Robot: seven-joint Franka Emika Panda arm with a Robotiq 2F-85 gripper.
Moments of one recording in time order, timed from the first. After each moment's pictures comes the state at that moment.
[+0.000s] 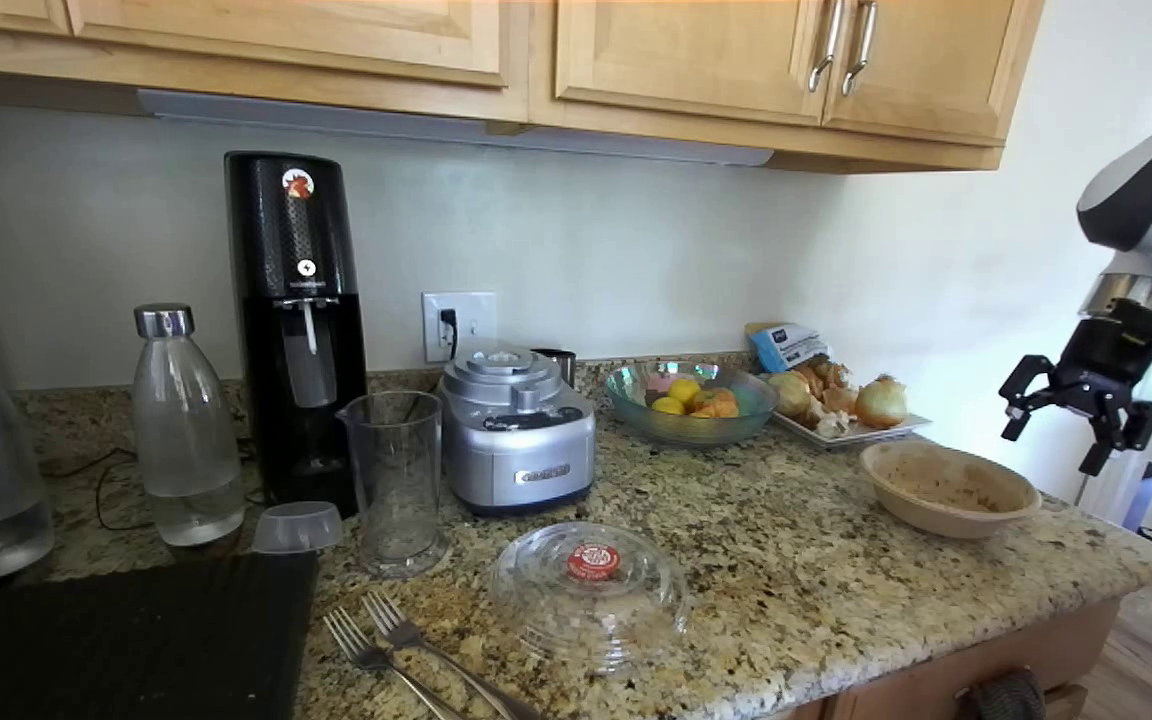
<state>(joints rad) -0.17 -0.09 -0.22 -2.59 0.49 2.31 -0.11</state>
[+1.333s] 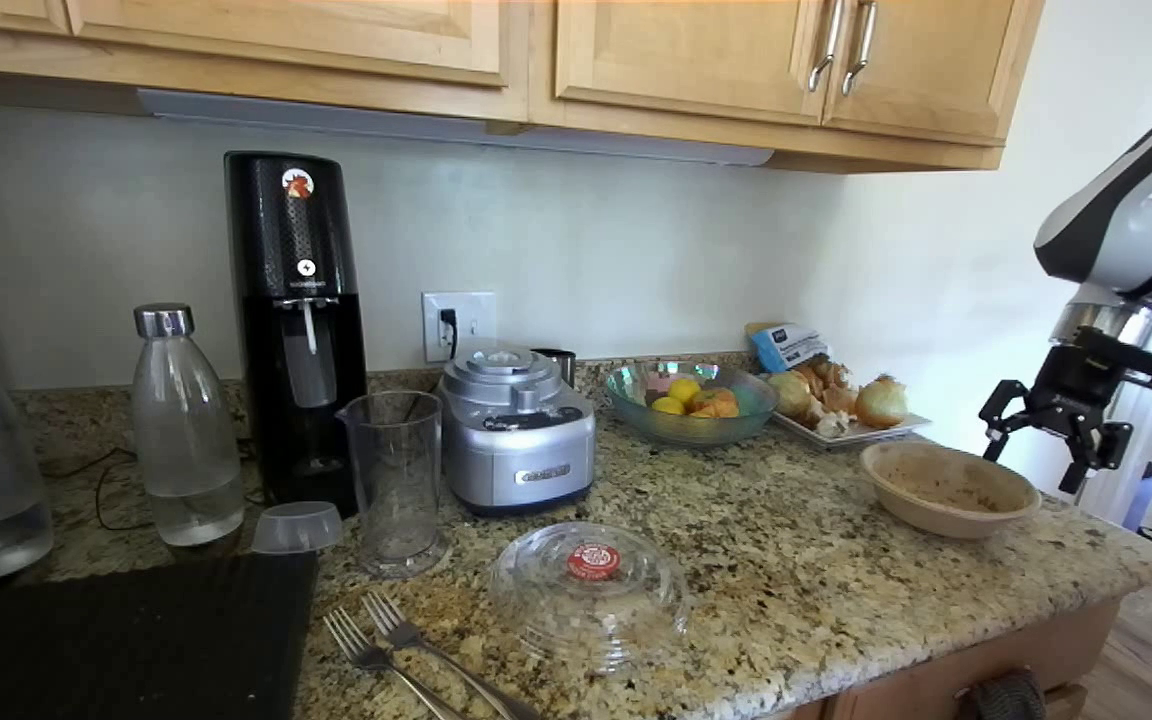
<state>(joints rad) -0.18 0.10 -0.22 -2.47 0.53 2.31 -0.14</state>
